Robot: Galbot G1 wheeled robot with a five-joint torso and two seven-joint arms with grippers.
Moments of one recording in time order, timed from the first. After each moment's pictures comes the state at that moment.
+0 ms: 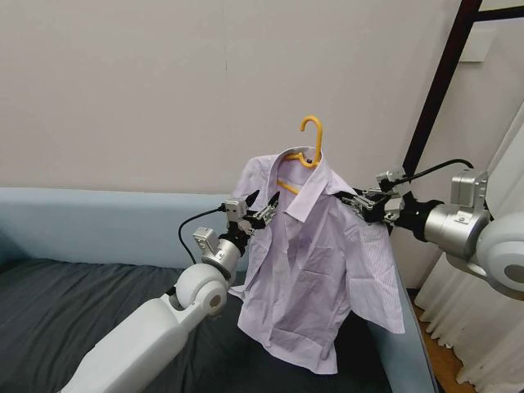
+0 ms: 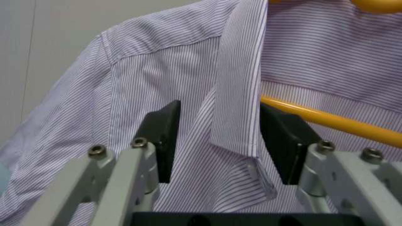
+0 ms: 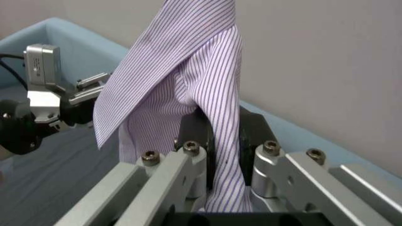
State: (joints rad) left arm 0.52 -1.05 0.20 -1.77 -0.91 -0.08 -0.25; right arm -0.40 0.38 0.06 2.17 1.34 -0.54 0.13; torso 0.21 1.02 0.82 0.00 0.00
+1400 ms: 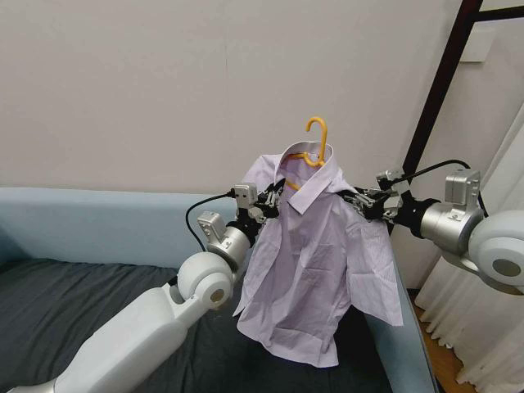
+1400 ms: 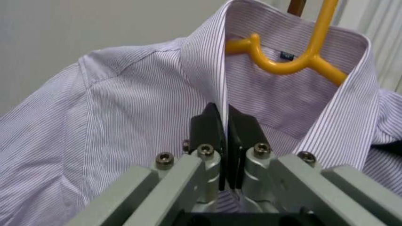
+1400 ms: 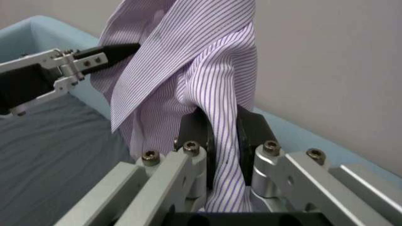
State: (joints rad) left arm 0.45 -1.03 0.24 -1.91 -1.01 0.03 -0.36; right arm -0.40 0.40 0.04 2.13 1.30 -0.54 0.13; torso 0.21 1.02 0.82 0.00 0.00
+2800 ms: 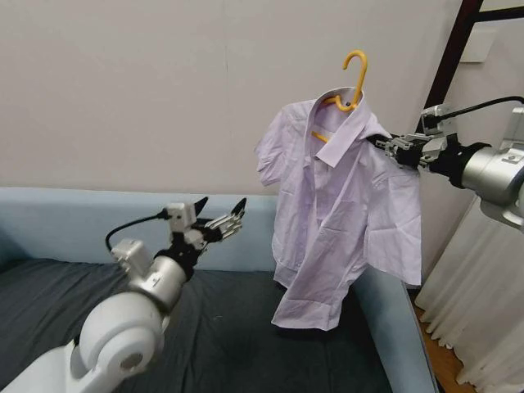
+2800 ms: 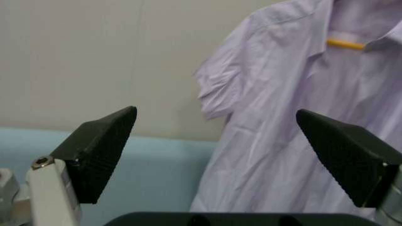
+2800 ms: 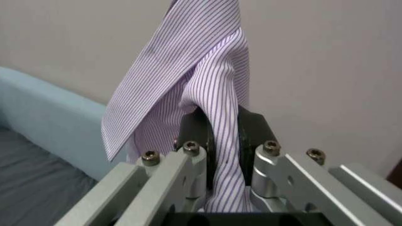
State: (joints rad) left arm 1.17 -0.81 -0.32 -2.35 -0.88 0.09 -0.39; right arm -0.19 0.30 0.07 2.09 1.51 -0.57 0.25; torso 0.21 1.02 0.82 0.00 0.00
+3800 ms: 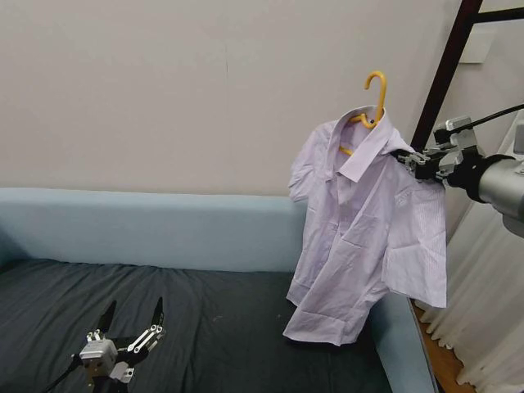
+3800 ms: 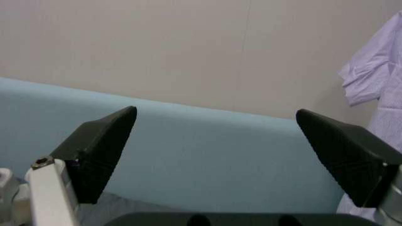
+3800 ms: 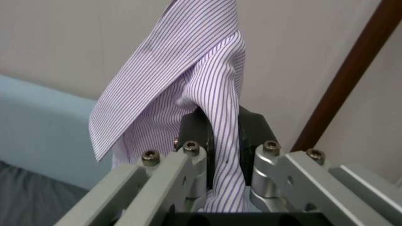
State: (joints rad) left arm 1.81 -1.24 -0.59 -2.24 -0.36 -0.34 -0.18; right arm -0.23 0.36 0.13 2.13 1.50 -0.73 0.56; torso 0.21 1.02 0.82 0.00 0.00
